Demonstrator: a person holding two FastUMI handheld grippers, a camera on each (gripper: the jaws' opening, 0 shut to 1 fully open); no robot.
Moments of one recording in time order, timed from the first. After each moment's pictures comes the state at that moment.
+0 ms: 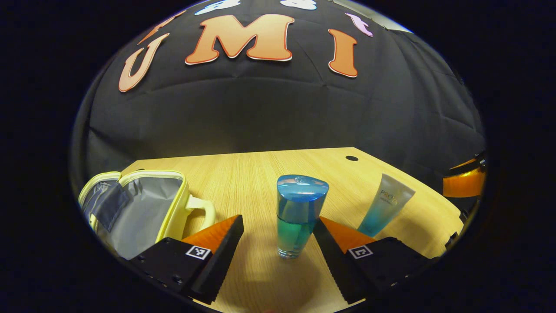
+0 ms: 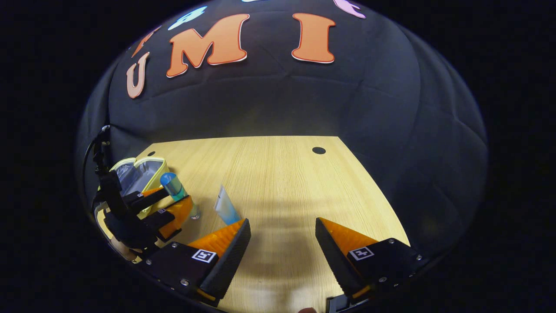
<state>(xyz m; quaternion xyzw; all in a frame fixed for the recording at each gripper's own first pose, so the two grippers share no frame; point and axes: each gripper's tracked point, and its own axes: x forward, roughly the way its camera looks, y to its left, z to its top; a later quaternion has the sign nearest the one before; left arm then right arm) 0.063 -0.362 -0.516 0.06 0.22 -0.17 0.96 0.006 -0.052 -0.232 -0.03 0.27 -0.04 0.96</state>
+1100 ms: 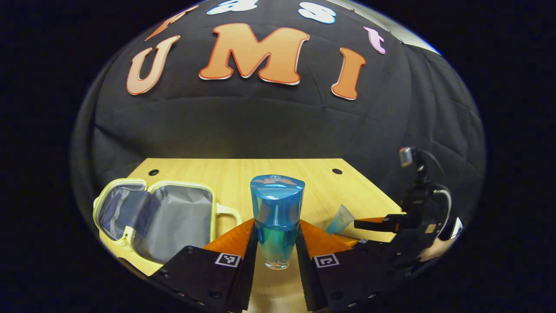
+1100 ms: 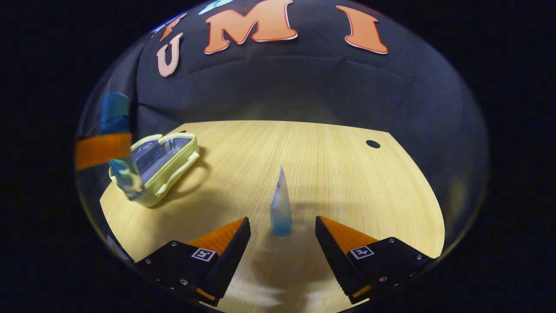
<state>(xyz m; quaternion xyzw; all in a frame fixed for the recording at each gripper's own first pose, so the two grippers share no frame) -0.003 -0.310 -0.364 0.02 0.27 -0.17 0.95 0.054 0.035 -0.309 -0.06 0.29 0.08 0.95</state>
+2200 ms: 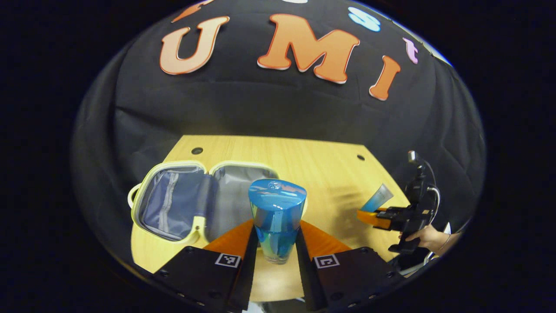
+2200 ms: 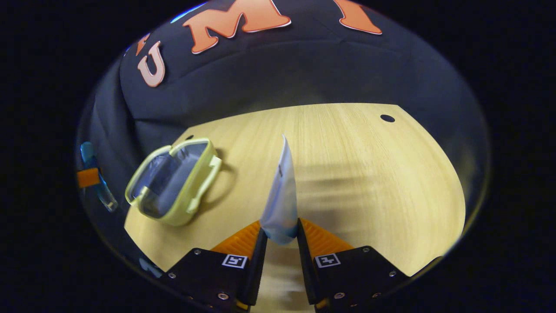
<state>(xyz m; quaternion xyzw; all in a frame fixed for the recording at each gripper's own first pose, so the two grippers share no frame) -0.016 -0.129 -0.328 0.03 0.42 -0.15 0.90 0.023 0.131 -0.281 0.06 0.35 0.07 0.93</state>
